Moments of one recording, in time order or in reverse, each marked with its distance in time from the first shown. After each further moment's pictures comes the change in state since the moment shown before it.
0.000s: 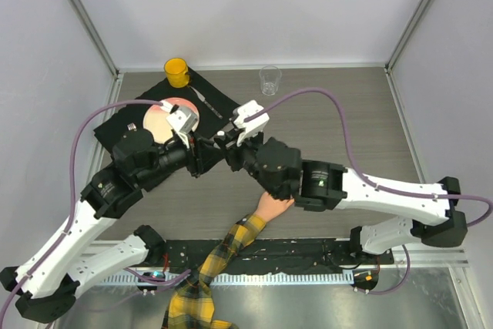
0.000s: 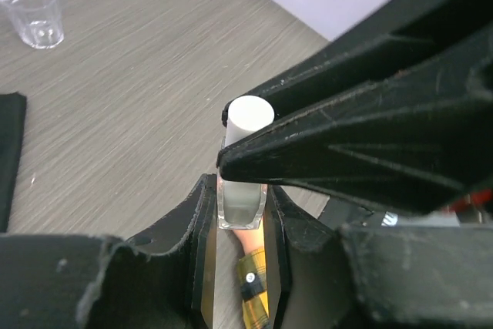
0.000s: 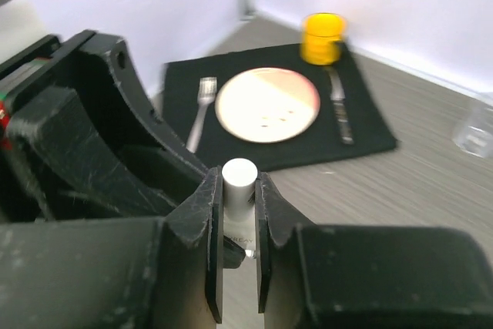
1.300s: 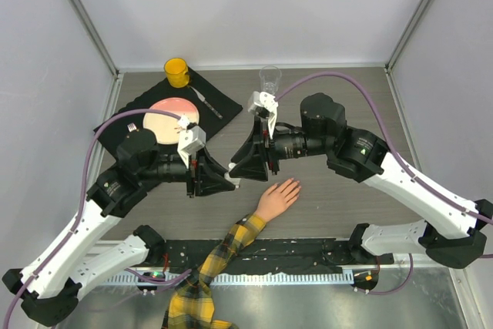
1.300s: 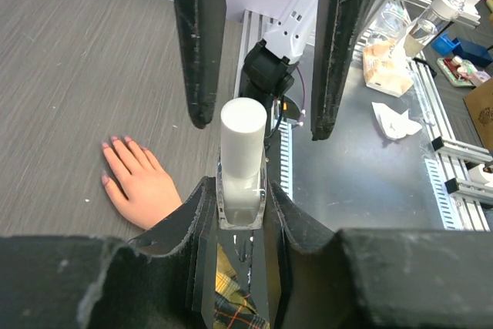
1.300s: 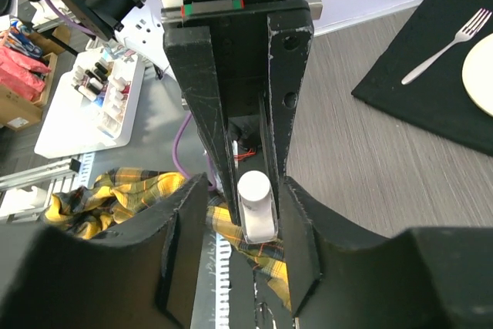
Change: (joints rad) left arm 0.042 -0.023 -0.079 0.059 0.581 0.061; right arm -0.381 -0.102 0.066 -0.287 -1.225 0.041
